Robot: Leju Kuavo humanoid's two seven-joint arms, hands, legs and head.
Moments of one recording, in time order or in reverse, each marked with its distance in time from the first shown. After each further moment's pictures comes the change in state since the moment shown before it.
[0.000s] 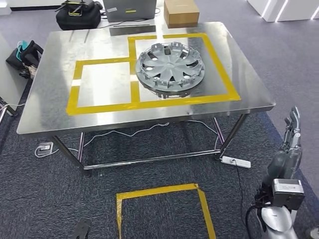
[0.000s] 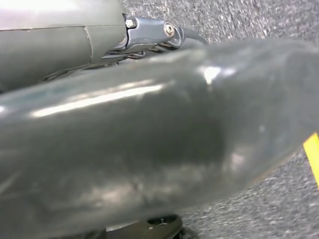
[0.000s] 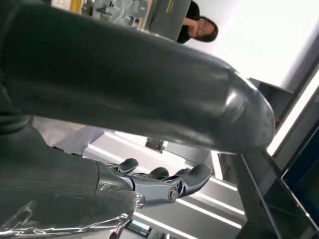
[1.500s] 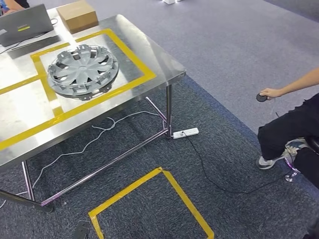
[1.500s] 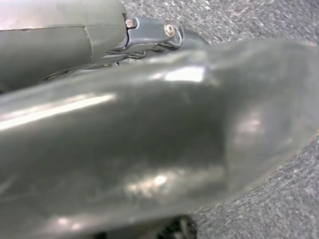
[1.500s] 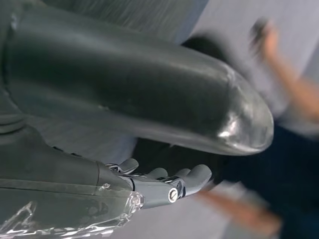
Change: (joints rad) left arm 0.013 -0.024 0.098 0.000 0.034 -0.002 -0.008; right arm 0.058 0.107 -0.708 0.641 -0.048 0.108 0.045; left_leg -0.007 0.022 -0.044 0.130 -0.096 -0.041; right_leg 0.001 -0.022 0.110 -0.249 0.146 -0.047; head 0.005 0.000
